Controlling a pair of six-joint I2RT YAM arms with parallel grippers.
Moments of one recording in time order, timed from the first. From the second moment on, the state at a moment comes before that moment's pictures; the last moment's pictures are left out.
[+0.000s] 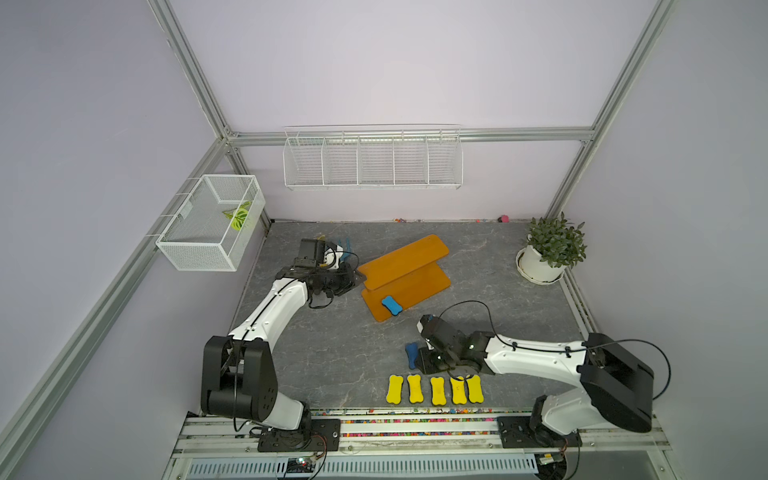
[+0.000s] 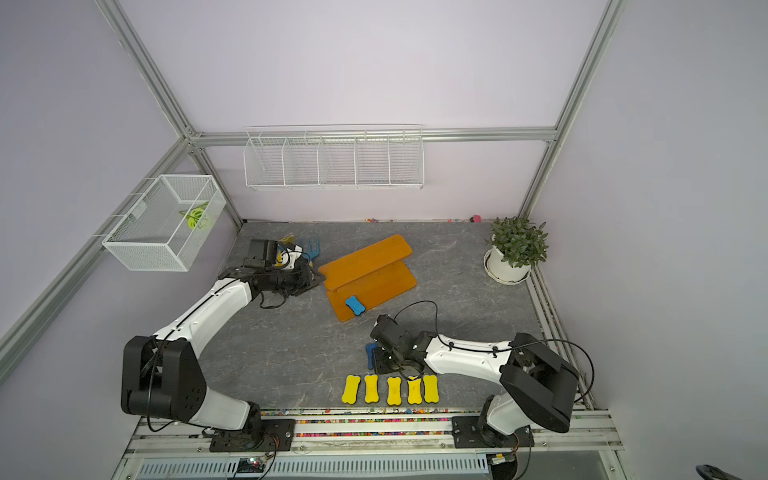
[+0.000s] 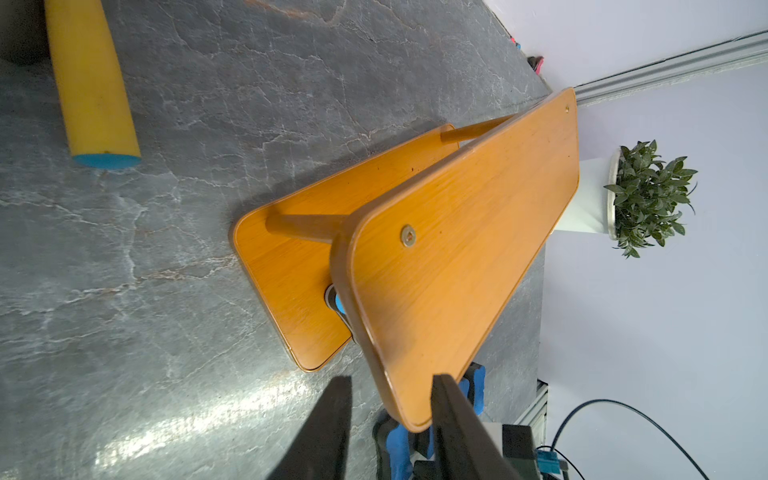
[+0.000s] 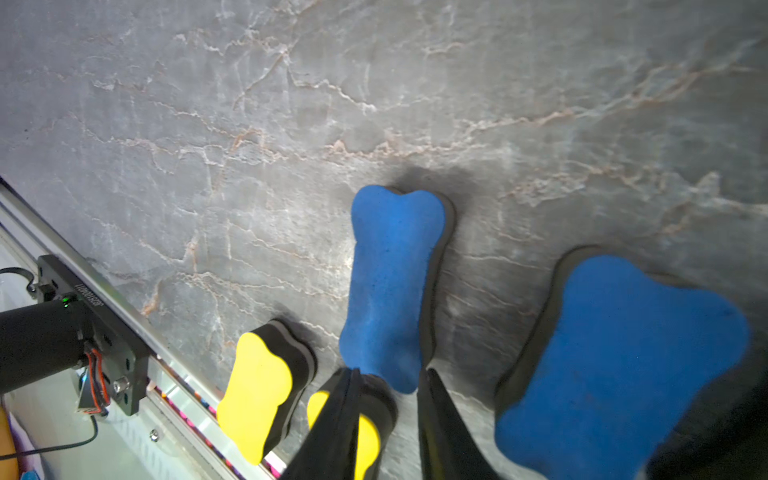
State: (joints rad) left arm -0.19 1.50 1.10 -0.50 0.61 -0.54; right arm 1.02 1.48 0.74 -0.29 -0.12 0.78
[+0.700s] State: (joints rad) left arm -0.19 1.51 1.10 -0.50 0.61 -0.54; right arm 1.02 1.49 0.80 -0.31 -0.09 0.75
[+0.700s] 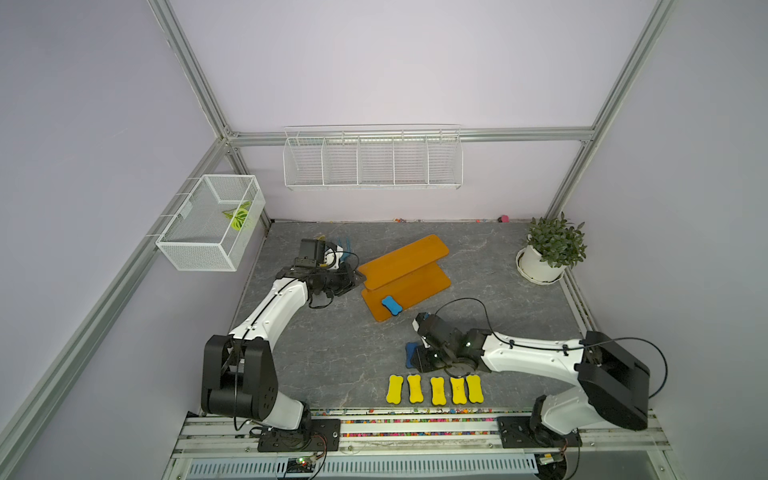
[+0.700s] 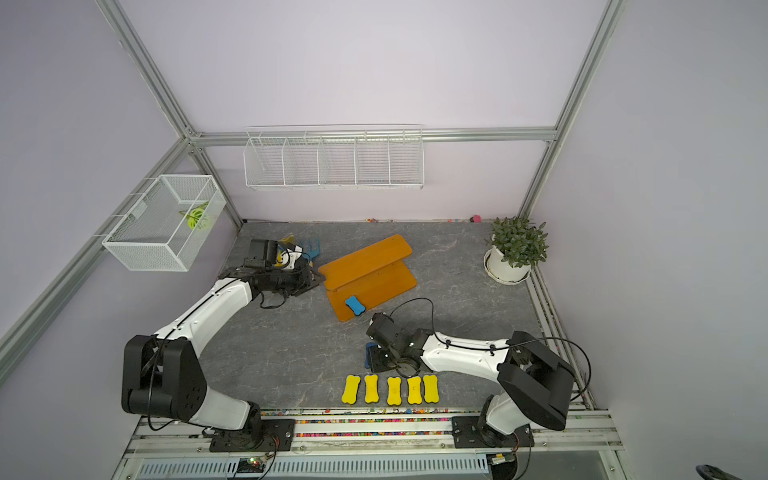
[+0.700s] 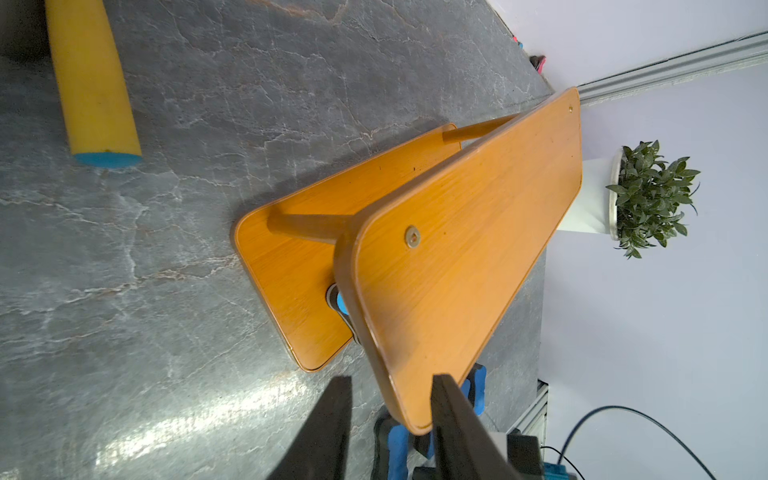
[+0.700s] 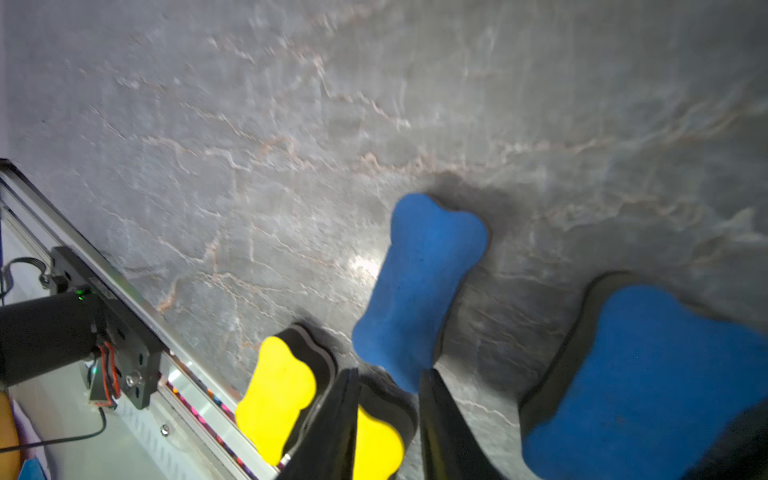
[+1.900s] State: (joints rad) left arm -0.19 1.55 1.10 -0.46 0.64 -0.55; right arm 0.79 1.83 0.94 0.23 0.01 0.58
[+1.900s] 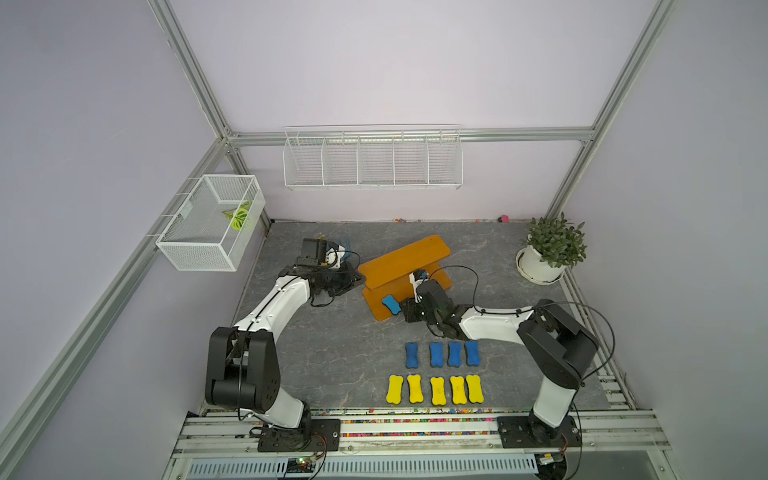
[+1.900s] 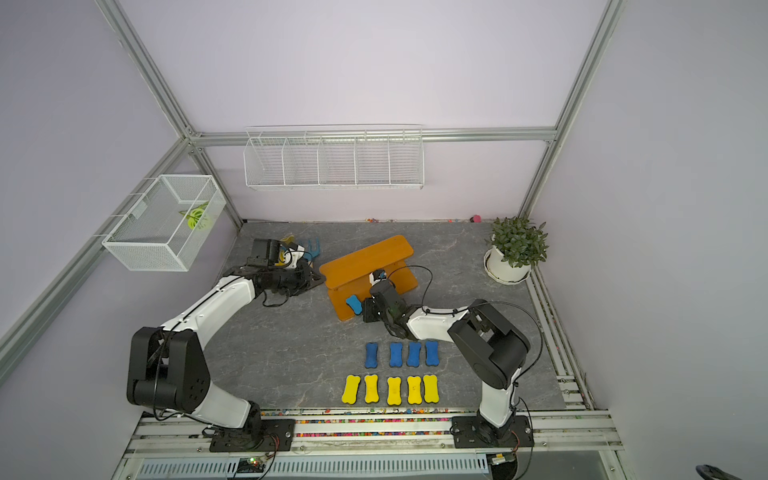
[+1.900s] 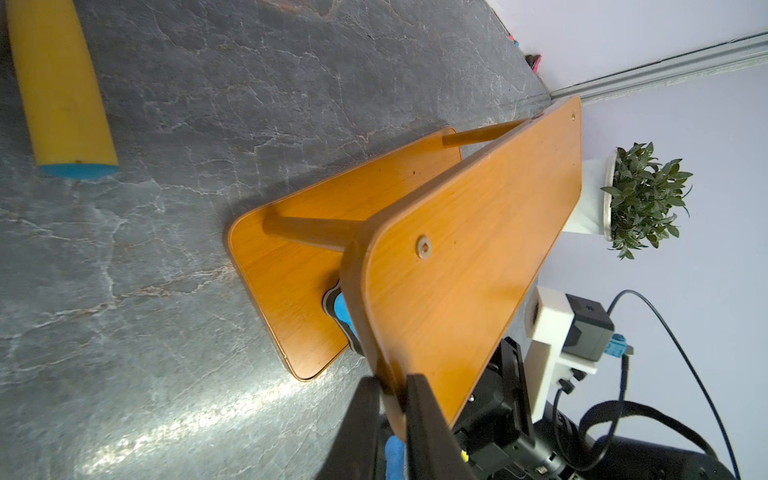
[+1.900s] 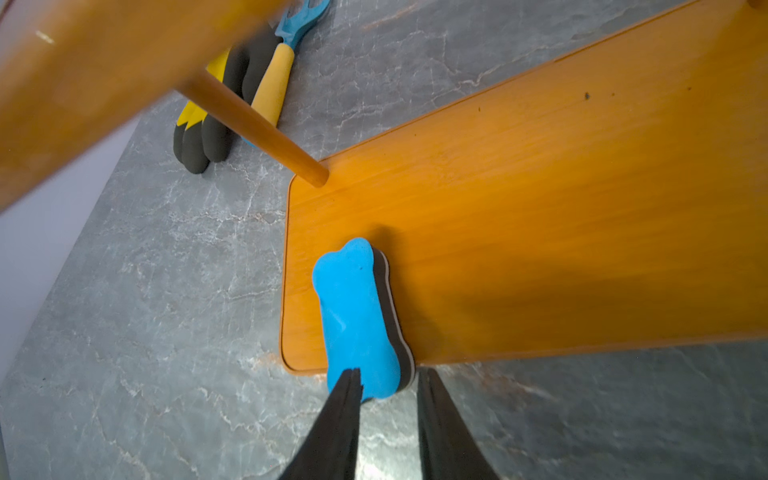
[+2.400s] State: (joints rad) left arm -0.19 1.55 1.10 -0.46 0.64 -0.55; right arm 0.77 1.91 0.95 0.30 -0.06 0.58
